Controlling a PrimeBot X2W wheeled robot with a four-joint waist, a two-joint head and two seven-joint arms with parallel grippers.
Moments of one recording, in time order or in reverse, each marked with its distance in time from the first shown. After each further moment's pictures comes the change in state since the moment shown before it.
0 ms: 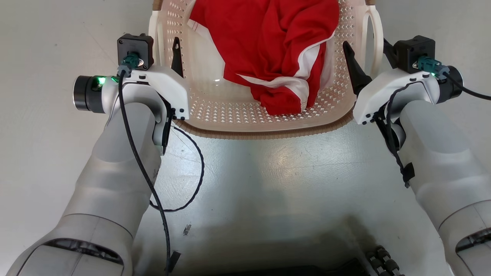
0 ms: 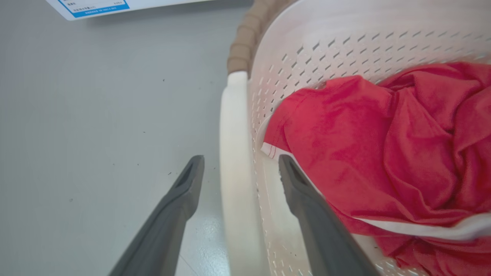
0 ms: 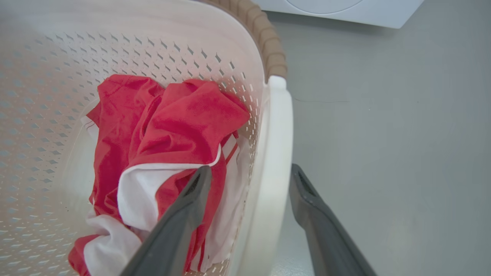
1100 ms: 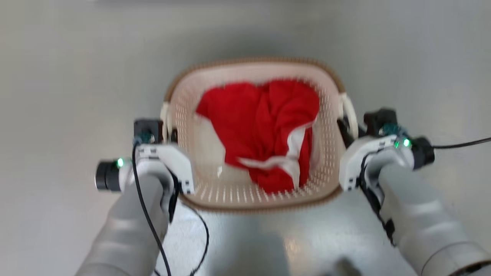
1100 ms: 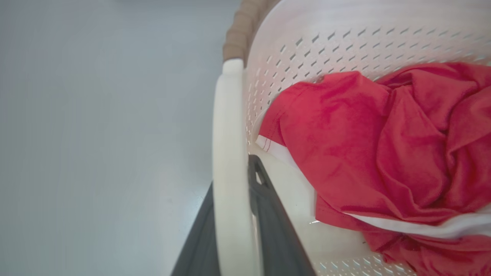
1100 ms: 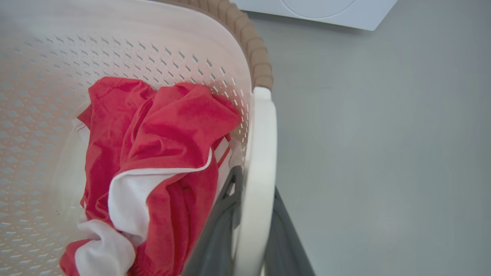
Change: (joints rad) left arm 0.200 -0.006 -0.126 0.112 -0.197 -0.018 0.011; right arm 0.155 0.057 0.082 0.137 0.025 -0.001 0.008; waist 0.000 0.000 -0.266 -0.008
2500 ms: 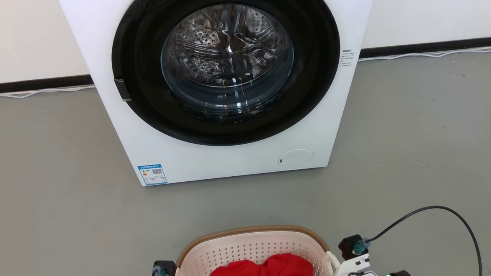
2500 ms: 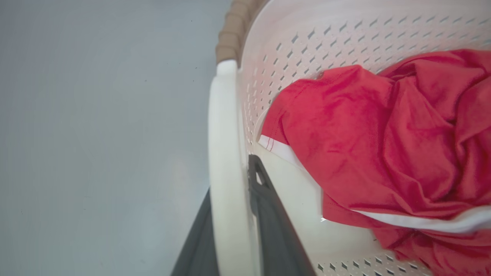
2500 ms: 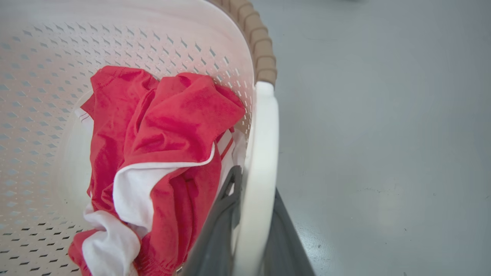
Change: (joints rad) left arm 0.484 0.035 -0.447 -0.025 -0.418 0.025 0.176; right arm 0.425 -0.018 0.492 -0.078 0.463 -0.010 0.359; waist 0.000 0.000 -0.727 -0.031
